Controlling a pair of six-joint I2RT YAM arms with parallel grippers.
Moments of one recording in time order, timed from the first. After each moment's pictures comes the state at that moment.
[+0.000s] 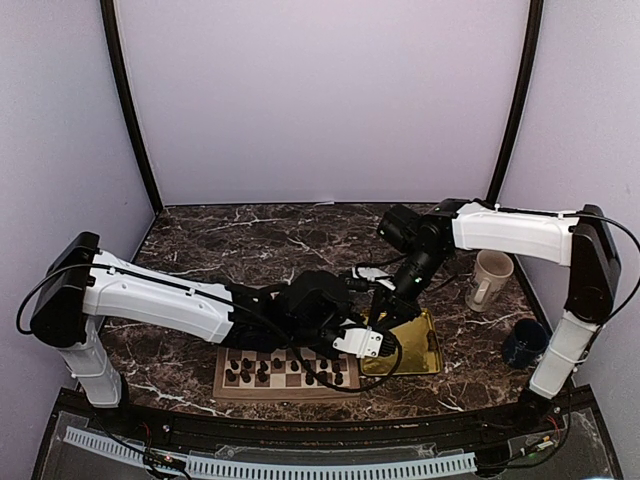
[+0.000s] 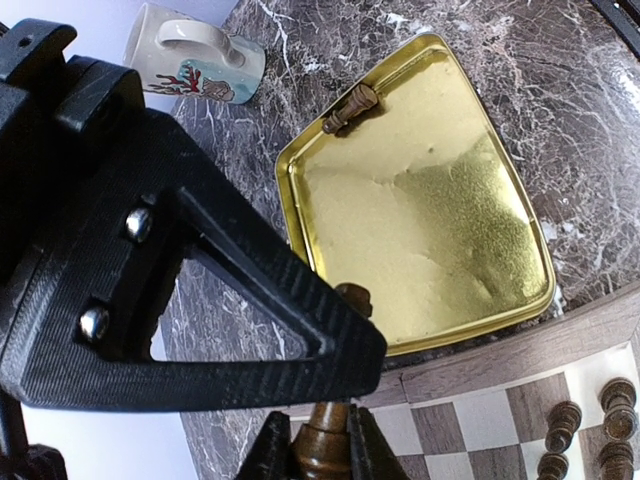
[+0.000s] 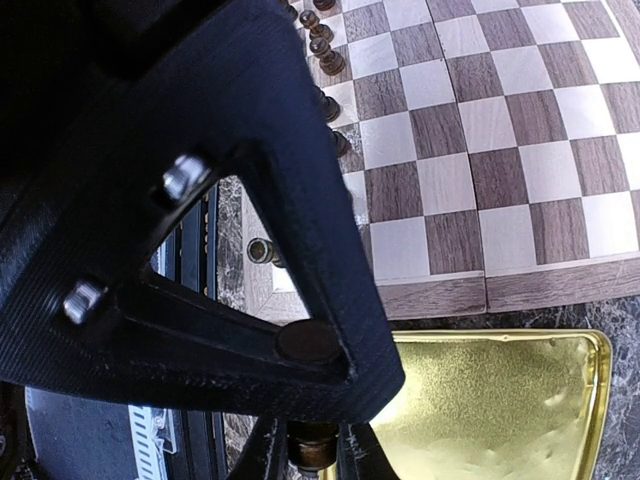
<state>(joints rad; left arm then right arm) -1.26 1.77 1.18 -0.06 -0.27 0.98 0.76 1.73 1.34 -1.03 -0.68 -0.64</state>
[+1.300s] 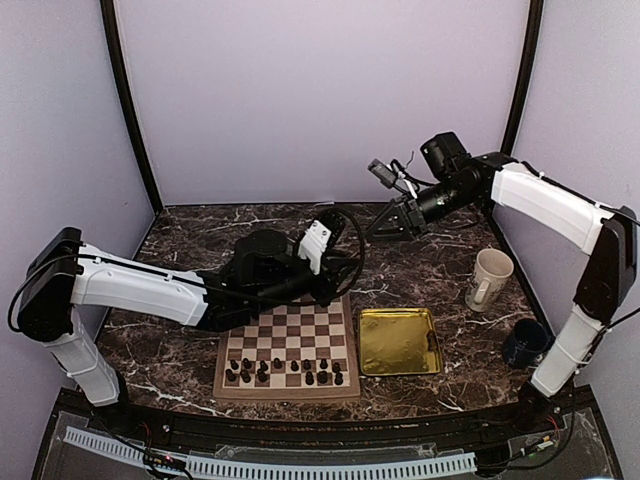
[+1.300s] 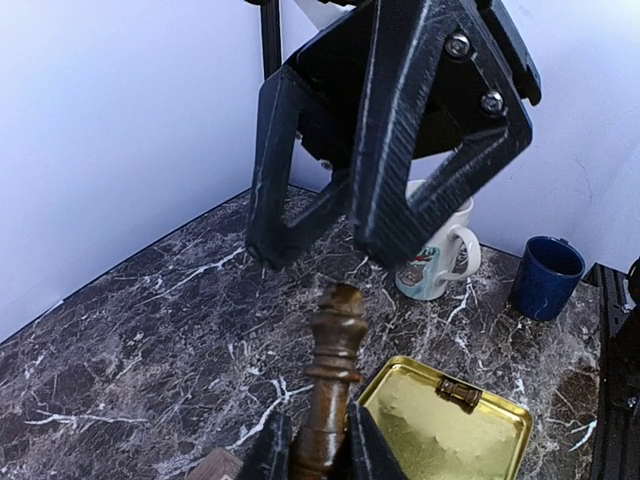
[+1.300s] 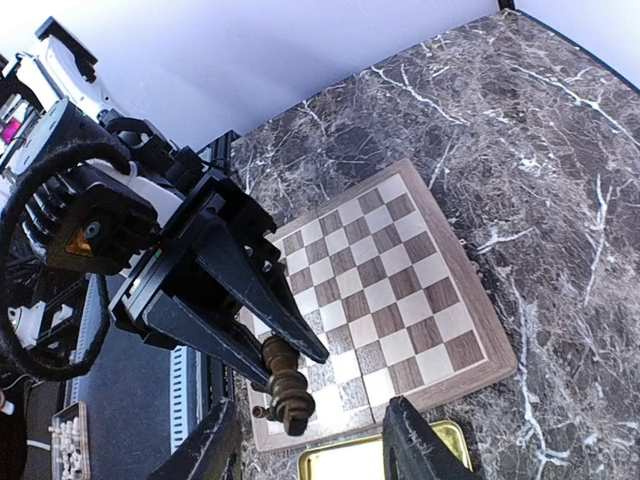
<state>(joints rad) -1.07 1.67 0.99 0.52 -0.15 -0.01 0.51 1.67 1.57 -0.84 -0.98 -0.31</state>
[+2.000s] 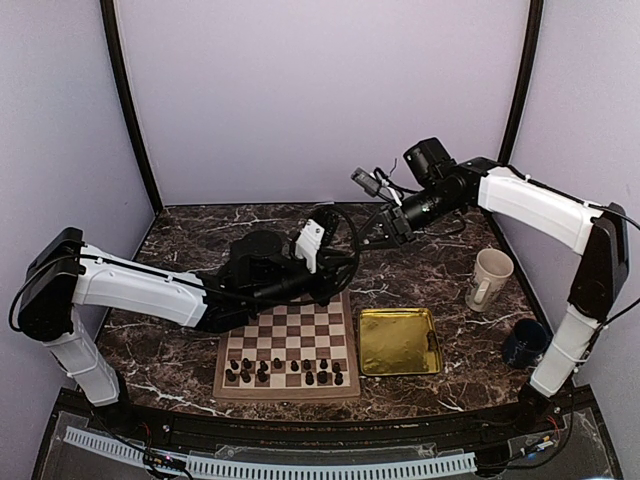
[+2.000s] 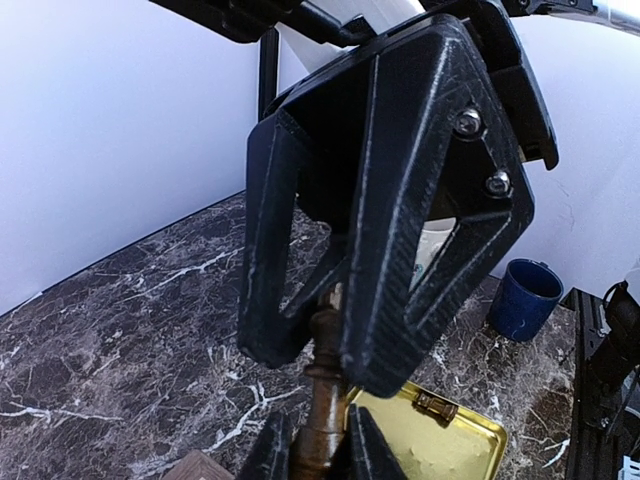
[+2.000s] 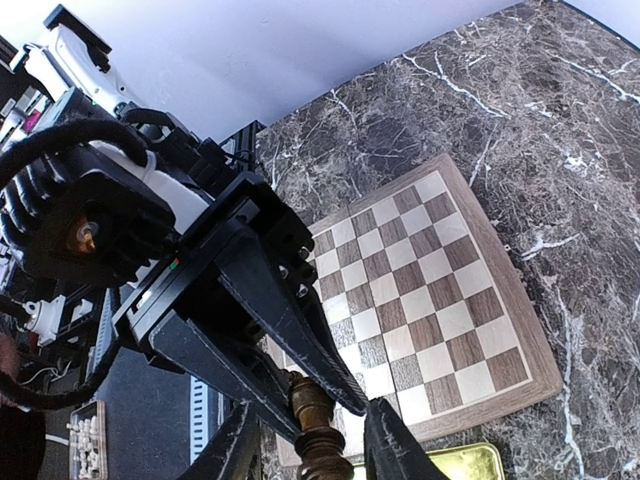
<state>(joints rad) -1.06 1.67 0.97 0.59 -0.10 -0.10 0.59 1.71 1.57 -0.79 -0.99 -0.24</state>
